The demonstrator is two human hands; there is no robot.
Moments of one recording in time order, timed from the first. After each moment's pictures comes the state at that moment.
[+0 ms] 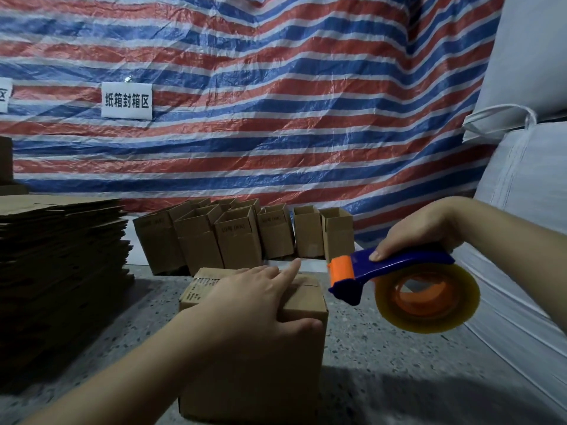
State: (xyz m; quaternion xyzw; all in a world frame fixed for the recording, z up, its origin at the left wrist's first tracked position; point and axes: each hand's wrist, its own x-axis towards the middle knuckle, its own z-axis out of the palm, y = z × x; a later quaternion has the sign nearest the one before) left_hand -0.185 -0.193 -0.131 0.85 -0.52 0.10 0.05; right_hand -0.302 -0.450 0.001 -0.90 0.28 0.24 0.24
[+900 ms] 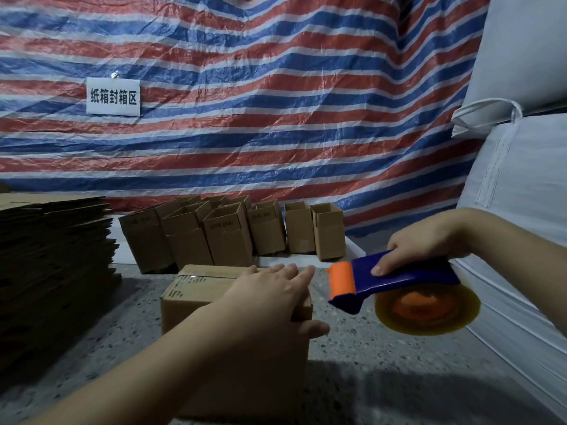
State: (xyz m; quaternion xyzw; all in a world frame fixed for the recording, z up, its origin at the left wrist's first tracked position) left_hand -0.219 -0.220 -0.121 0.83 -0.54 0.10 0.01; right_hand -0.333 -0.446 -0.017 -0.92 0.27 0.20 0.18
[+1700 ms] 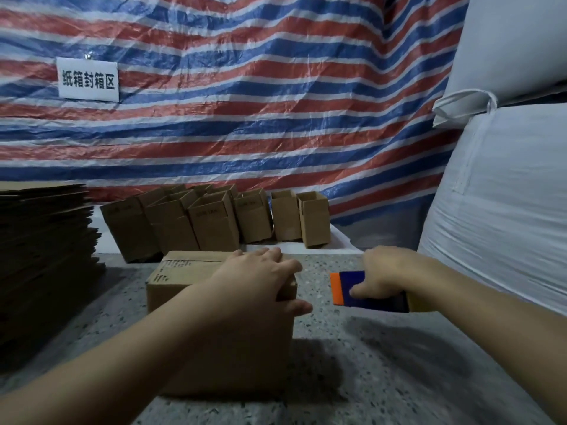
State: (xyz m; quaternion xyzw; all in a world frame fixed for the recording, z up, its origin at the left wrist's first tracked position) left_hand -0.215 -0.221 -0.124 0.82 -0.55 0.11 0.02; right_hand -0.321 -0.435 -0.101 -0.93 0.34 0.07 -0.11
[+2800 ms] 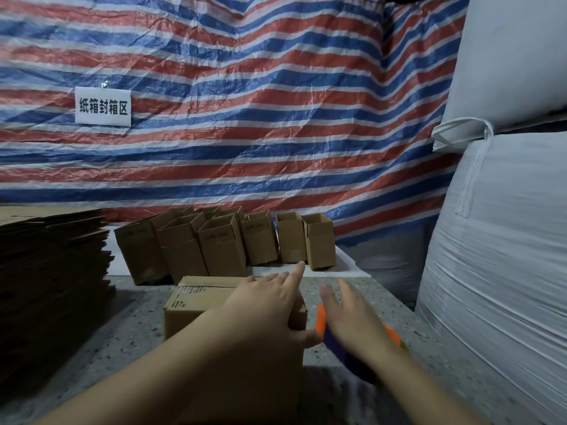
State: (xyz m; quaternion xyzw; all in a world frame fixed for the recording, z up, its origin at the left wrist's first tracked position) left_hand -0.213 -0.223 -0.125 0.83 -0.55 0.10 0.06; right_hand -0.297 -0.385 -0.172 -0.88 0.33 -0.24 0.25
